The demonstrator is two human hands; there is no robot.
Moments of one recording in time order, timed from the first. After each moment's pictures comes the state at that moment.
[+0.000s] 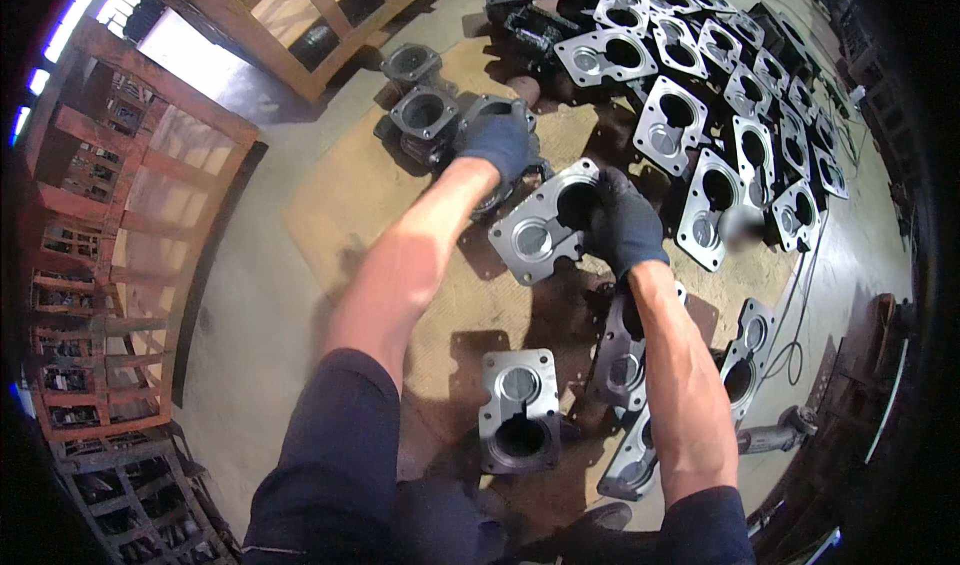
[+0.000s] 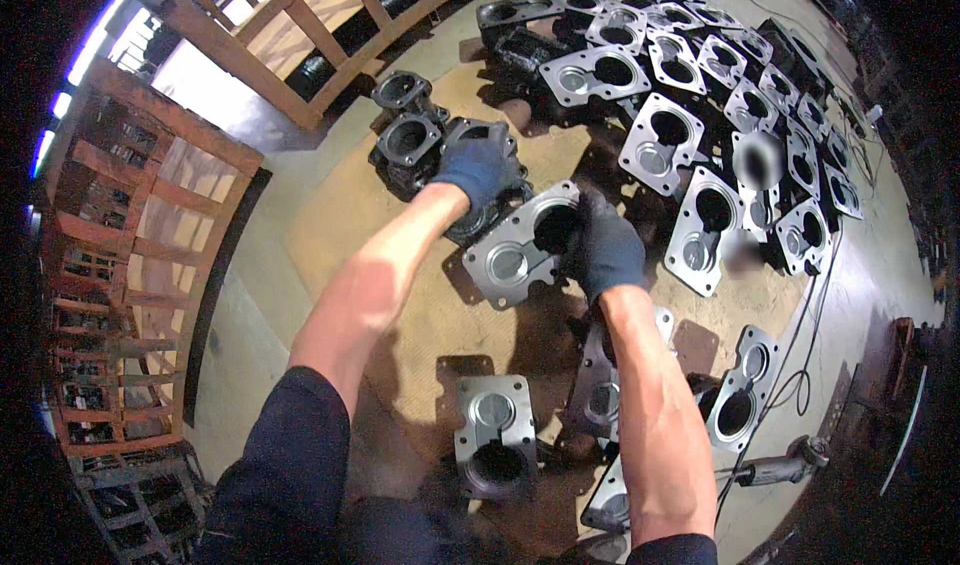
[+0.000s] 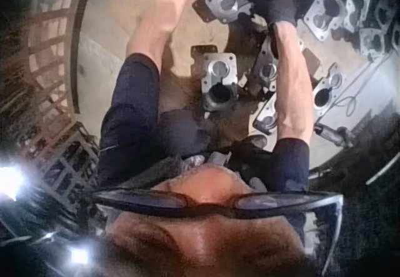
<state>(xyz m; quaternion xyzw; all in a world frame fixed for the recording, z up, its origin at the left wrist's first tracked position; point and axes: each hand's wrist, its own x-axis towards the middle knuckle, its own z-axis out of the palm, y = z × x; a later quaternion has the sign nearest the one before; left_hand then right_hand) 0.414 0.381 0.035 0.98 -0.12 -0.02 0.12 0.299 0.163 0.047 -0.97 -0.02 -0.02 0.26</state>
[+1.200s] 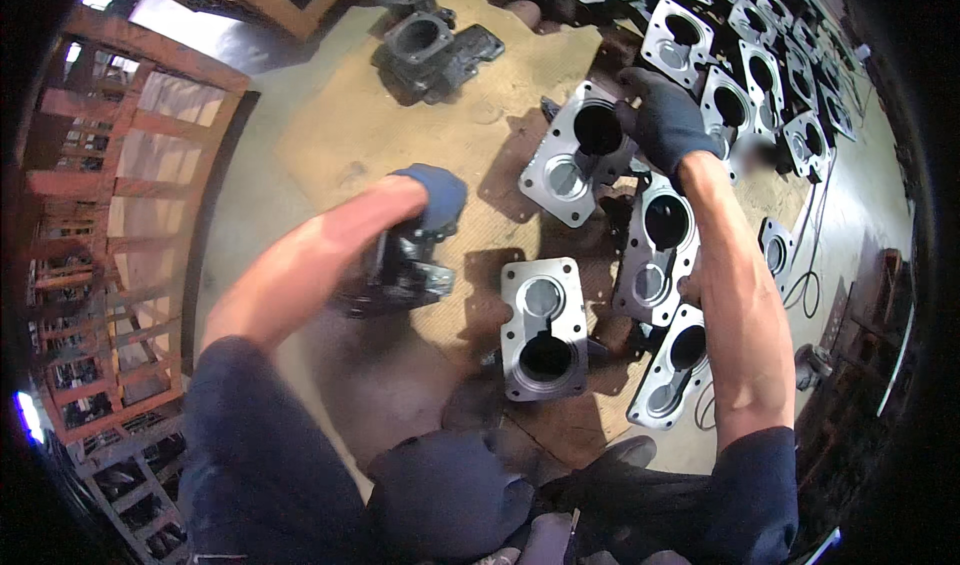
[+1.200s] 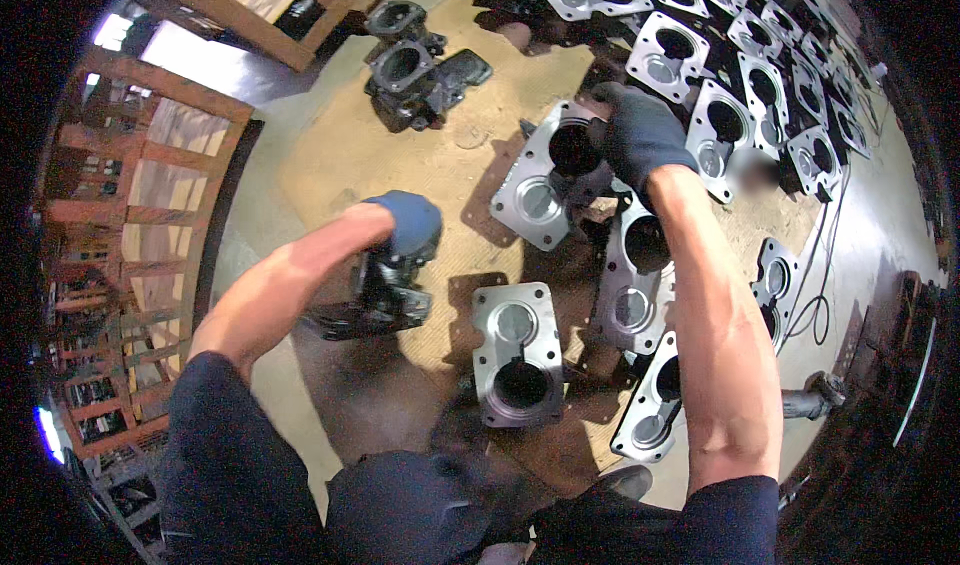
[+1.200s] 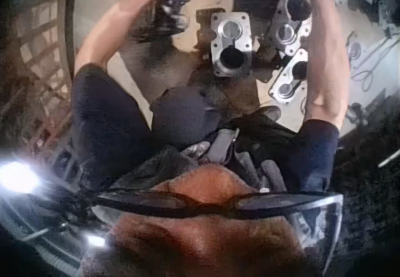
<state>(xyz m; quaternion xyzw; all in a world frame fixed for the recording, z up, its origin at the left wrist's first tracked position) 0.263 0.460 0.054 0.81 -0.29 -0.50 -0.08 0.298 0.137 0.094 -0.98 -0.10 -0.03 0.19</state>
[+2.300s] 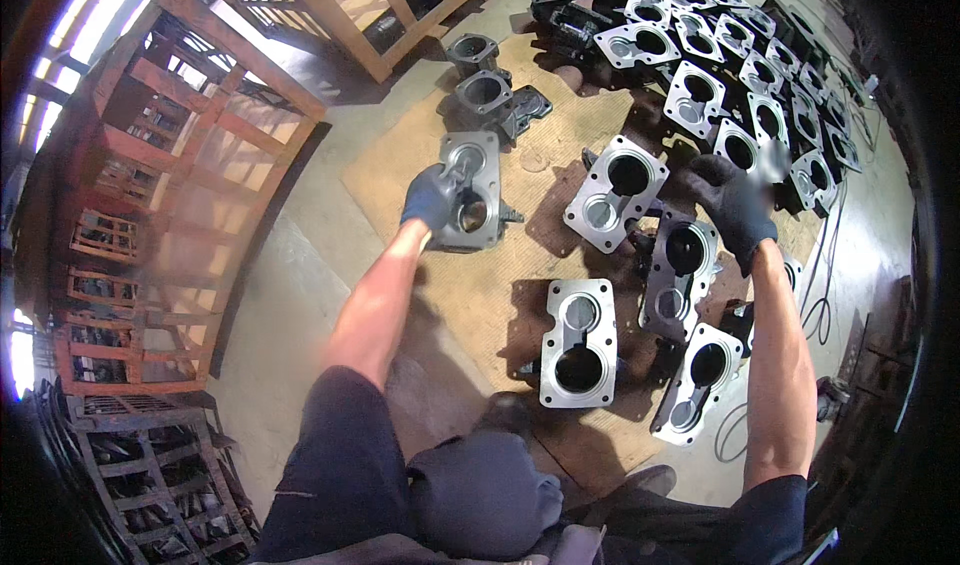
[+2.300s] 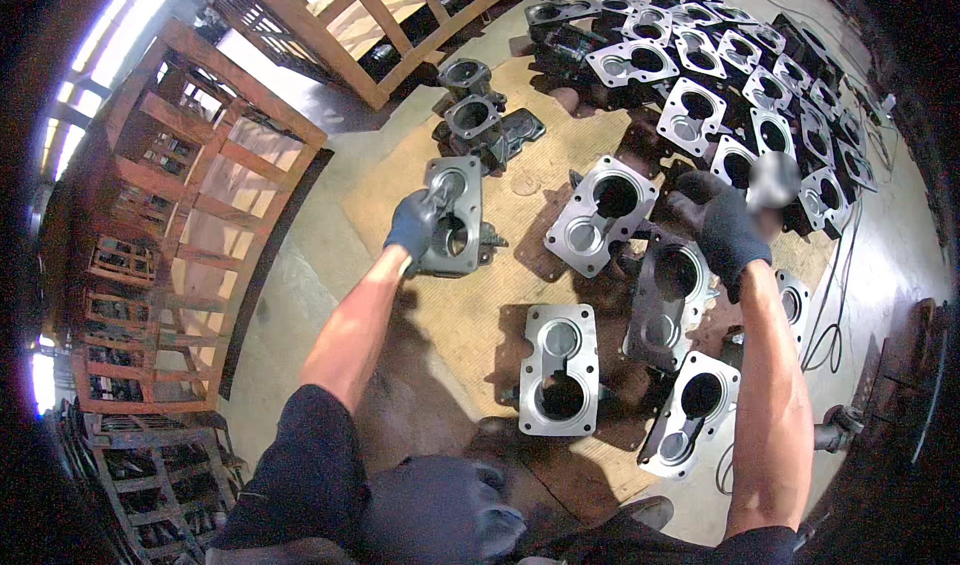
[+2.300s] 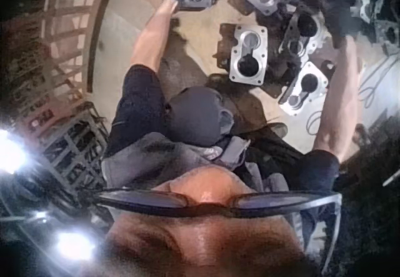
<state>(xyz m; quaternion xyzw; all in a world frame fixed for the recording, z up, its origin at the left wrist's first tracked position) 0.244 0.549 0.029 0.92 0.13 -0.01 0.36 0.235 0.071 0.114 -0.91 -0.05 0.01 0.41</state>
